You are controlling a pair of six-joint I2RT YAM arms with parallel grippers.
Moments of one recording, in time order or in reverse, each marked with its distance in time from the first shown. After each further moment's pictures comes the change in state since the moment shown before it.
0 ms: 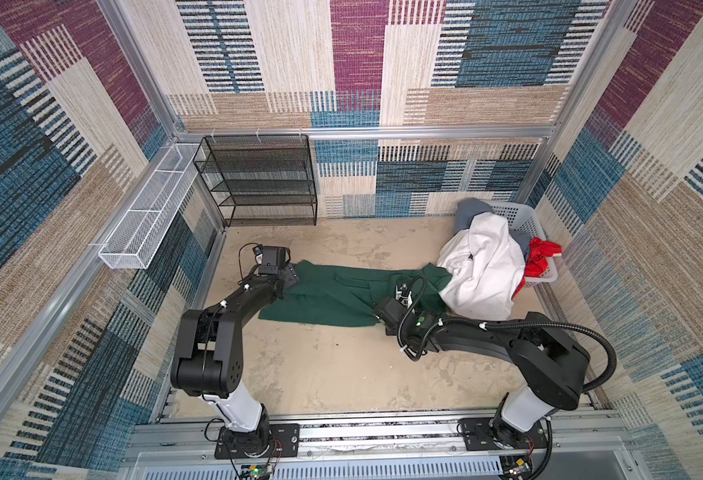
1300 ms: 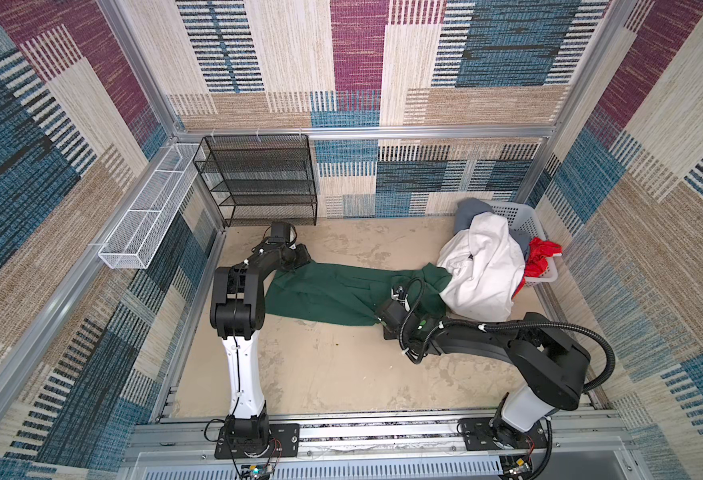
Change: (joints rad) left arm 0.016 0.491 0.564 -0.145 0.433 0.158; right arm 0.000 0.010 -0.034 0.089 -0.098 -0.064
